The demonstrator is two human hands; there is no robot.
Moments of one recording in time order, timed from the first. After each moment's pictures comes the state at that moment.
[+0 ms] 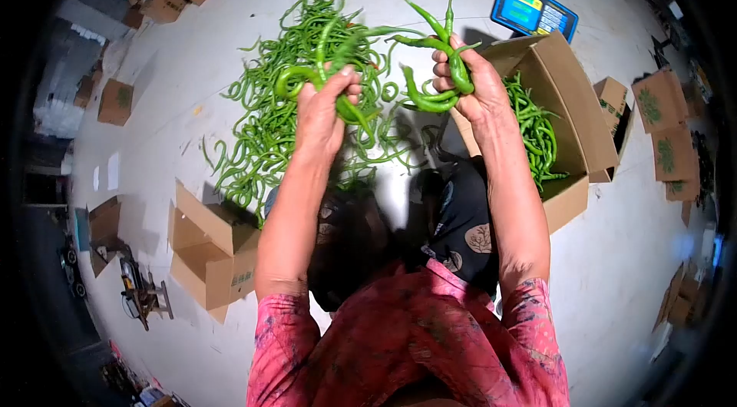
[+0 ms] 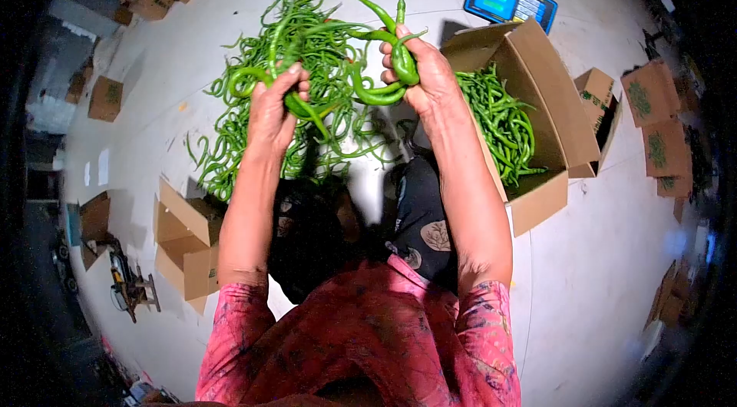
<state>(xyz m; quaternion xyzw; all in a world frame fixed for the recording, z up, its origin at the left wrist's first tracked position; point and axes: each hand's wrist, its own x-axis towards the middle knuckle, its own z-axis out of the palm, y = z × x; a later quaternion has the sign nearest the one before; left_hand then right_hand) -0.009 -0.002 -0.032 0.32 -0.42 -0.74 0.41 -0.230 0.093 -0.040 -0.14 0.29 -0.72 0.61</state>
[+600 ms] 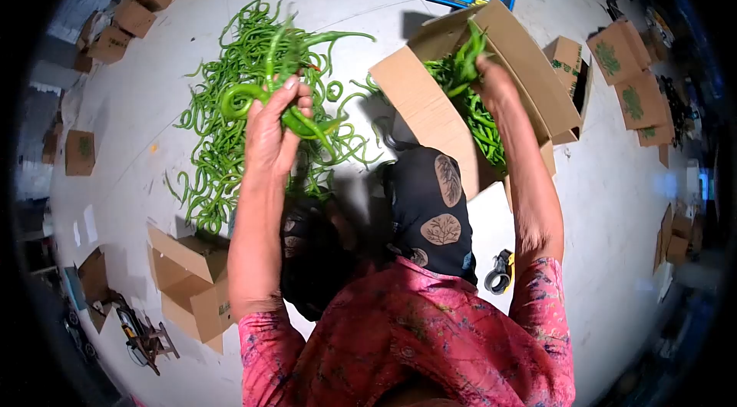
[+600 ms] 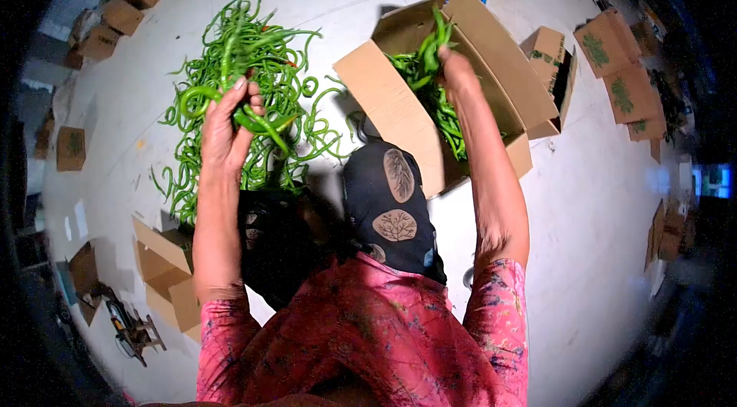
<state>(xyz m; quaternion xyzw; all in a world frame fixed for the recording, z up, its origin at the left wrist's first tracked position) -0.029 0.012 -0.028 0.28 -0.37 -0.82 0.34 -0.351 0.185 -0.103 0.01 0.71 -0.63 0.31</state>
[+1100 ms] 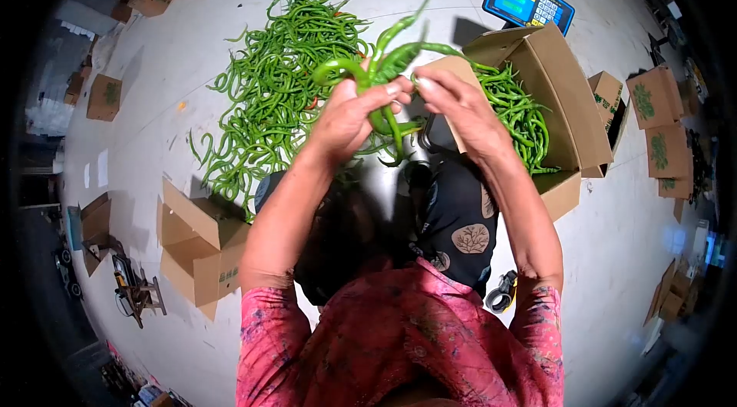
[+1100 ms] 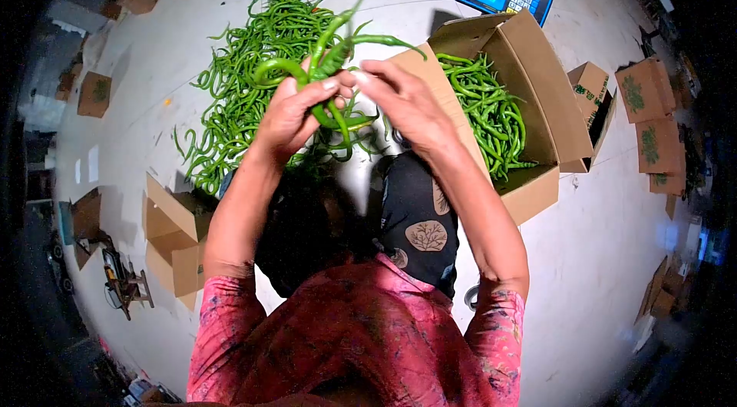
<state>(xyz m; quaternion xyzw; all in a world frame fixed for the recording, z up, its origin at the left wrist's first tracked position) -0.039 0.032 -0.028 0.19 -0.48 -0.82 0.23 -0.190 0.146 -0.022 -0.37 0.60 -0.58 0.42</state>
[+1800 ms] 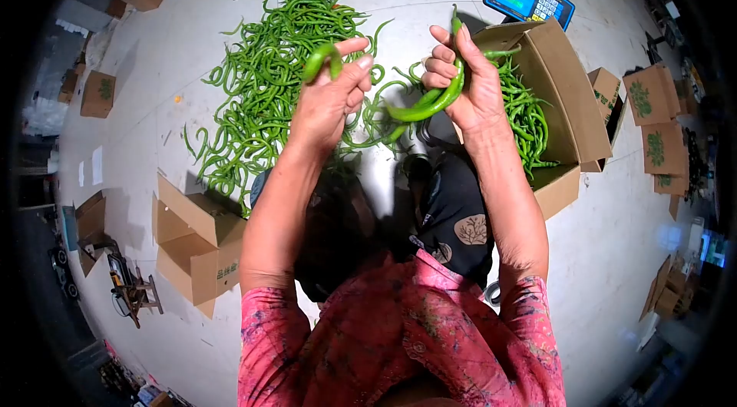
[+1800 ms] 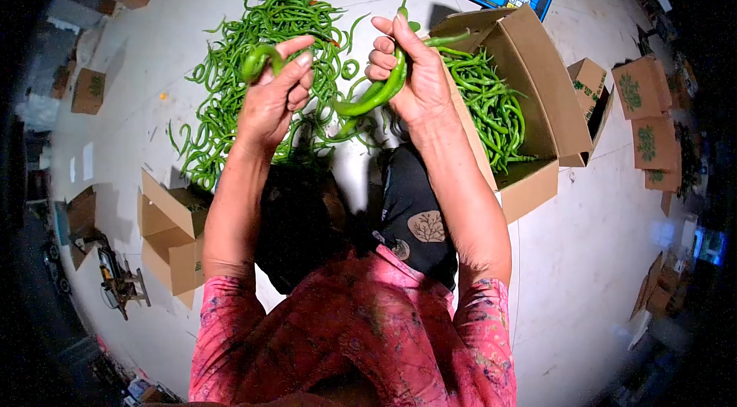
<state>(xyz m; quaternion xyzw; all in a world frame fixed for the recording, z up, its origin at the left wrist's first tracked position) -0.019 0.020 -0.021 0.28 -0.50 -0.76 0.30 -0.207 0.114 -0.036 -0.09 0.14 -0.76 0.63</state>
